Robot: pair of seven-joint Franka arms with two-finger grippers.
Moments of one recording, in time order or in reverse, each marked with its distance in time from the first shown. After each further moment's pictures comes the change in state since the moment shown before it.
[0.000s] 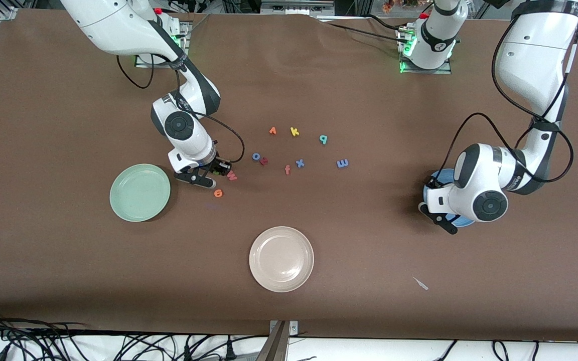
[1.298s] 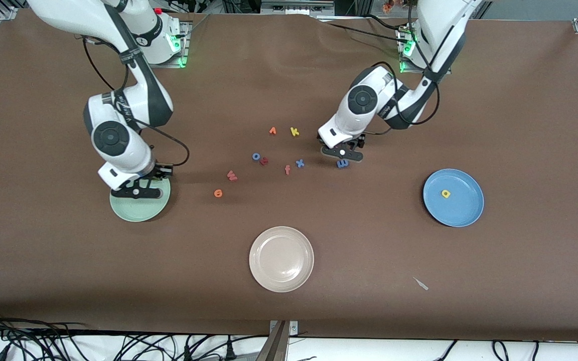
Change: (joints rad) left arm -0.294 -0.196 -0.288 -0.484 0.004 0.557 -1.020; right arm -0.005 -0.160 -0.256 0.099 0.001 -0.366 -0.562
